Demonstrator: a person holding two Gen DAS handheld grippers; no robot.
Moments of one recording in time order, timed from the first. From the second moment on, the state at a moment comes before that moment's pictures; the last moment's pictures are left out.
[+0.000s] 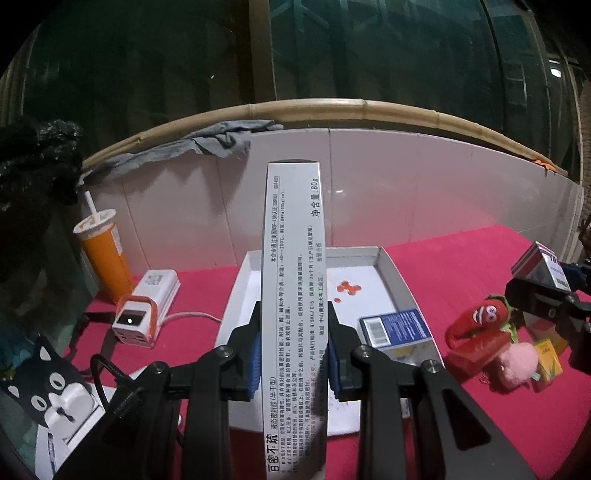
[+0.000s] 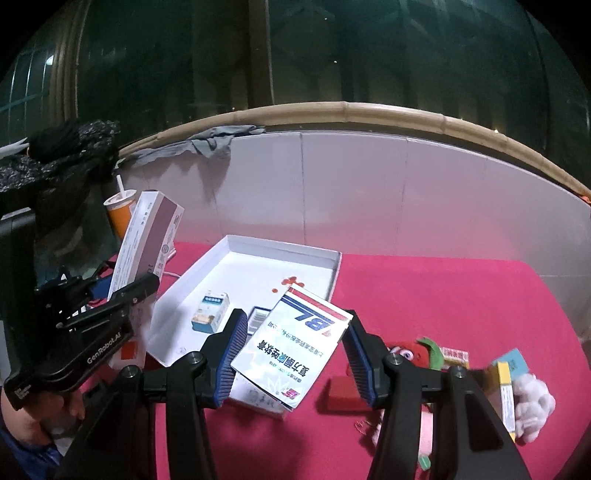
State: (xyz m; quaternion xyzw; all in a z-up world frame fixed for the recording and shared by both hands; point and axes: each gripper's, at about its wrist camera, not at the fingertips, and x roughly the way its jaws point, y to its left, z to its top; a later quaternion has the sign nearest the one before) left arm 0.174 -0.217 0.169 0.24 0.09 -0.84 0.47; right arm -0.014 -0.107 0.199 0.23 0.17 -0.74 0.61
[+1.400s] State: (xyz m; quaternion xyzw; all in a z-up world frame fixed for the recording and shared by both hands) left arm 0.159 -0.310 0.119 0.29 0.19 -0.84 0.43; right arm -0.019 -0.296 0.123 0.34 0.20 -0.72 0.57
